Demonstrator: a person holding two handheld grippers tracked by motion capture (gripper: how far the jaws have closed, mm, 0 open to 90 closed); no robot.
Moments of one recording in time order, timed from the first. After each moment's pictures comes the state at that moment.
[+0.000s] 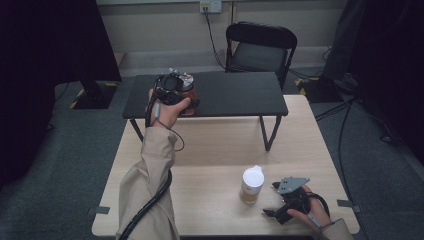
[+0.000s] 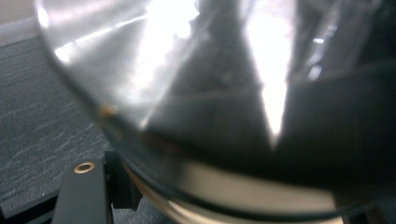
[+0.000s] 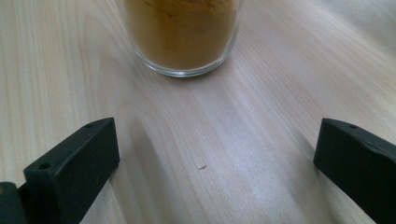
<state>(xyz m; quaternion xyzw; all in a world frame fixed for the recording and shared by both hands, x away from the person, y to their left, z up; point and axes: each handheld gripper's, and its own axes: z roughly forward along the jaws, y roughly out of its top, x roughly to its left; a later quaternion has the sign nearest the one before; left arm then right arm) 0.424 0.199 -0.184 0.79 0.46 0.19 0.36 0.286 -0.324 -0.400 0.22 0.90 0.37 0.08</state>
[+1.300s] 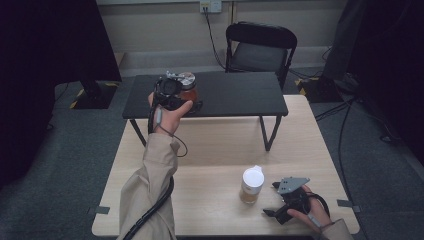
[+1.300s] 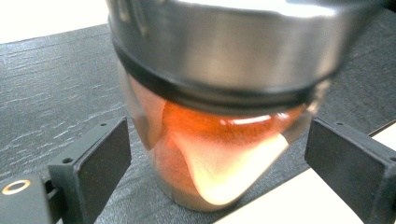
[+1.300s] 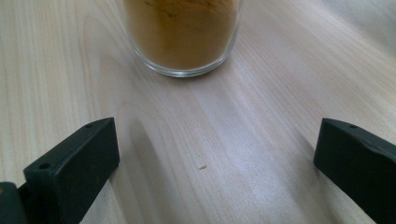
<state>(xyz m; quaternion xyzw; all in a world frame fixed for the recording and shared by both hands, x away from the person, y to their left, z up) 0.398 0.201 -0.197 0.75 0.48 0.20 0.40 0.286 -0.324 -0.400 0.22 0.90 0.37 0.08</state>
